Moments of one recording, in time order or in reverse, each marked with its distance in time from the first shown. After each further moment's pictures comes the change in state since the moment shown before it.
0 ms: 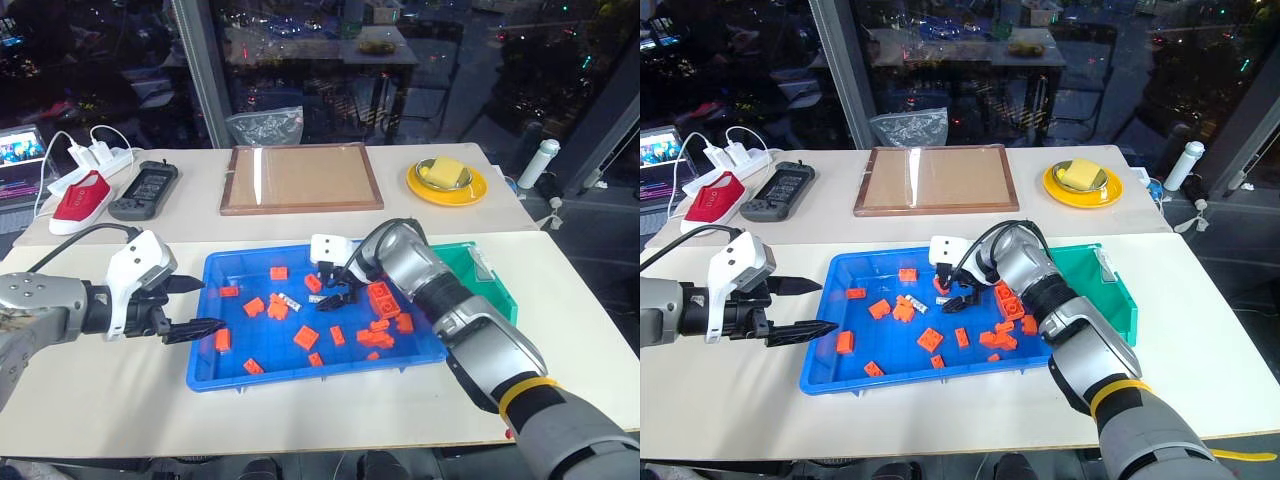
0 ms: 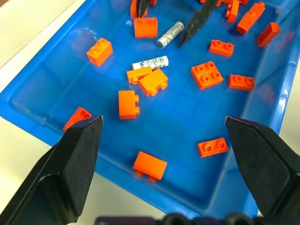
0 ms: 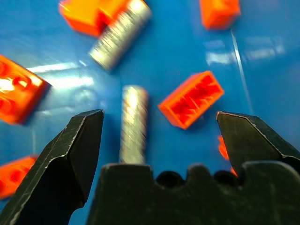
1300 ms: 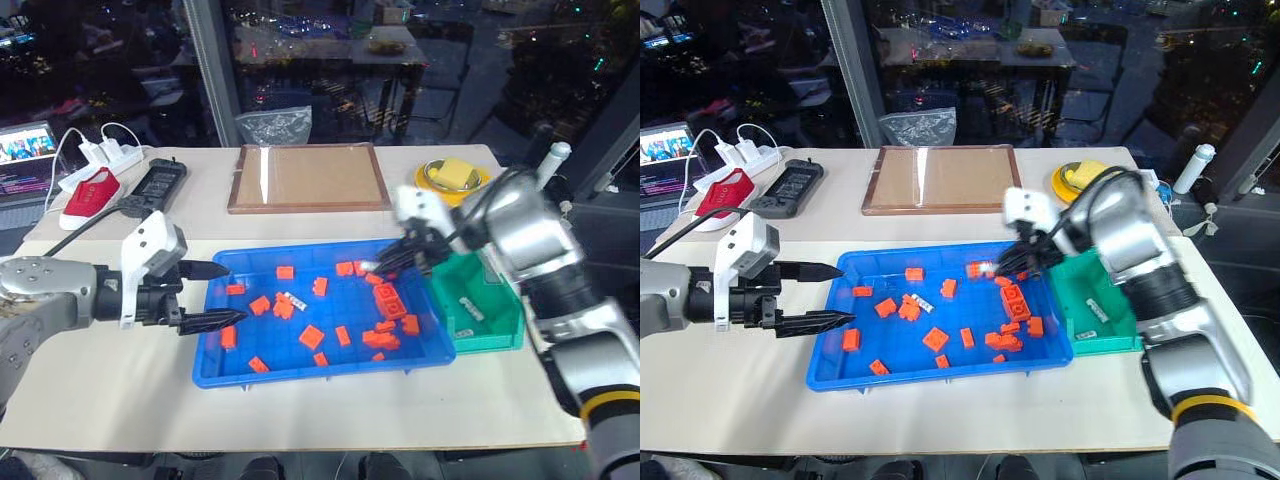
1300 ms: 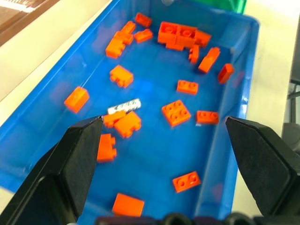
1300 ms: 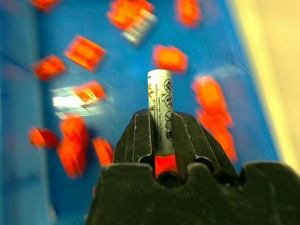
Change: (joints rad) left arm -0.191 -0.057 -0.057 -0.010 -0.132 0.025 -0.023; right arm 0.092 -0.537 -0.224 -0.530 0.193 0.266 0.277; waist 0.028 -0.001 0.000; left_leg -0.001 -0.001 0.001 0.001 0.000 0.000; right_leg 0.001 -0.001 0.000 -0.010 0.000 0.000
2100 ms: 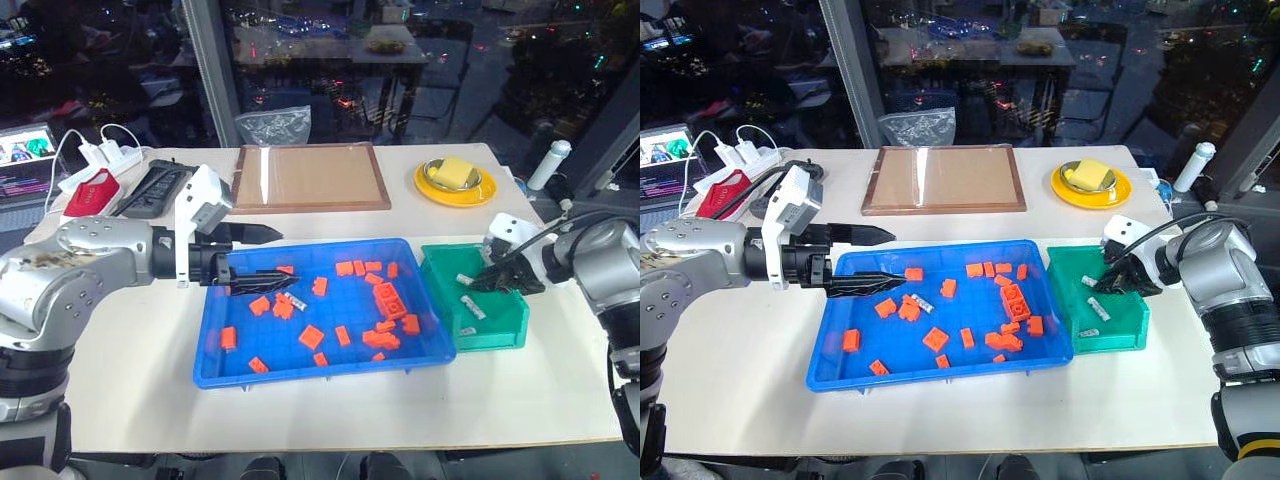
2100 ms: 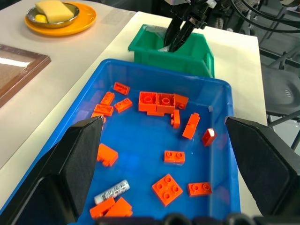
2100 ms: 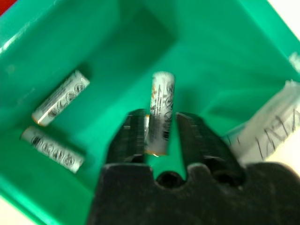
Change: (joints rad) left arm -0.300 -0.164 -0.193 0.099 -0.021 0.024 0.058; right arm 0.202 -0.152 -0.038 0.157 -0.063 0.049 -0.200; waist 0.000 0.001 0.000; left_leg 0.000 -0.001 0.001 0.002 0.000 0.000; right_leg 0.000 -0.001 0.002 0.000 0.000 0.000
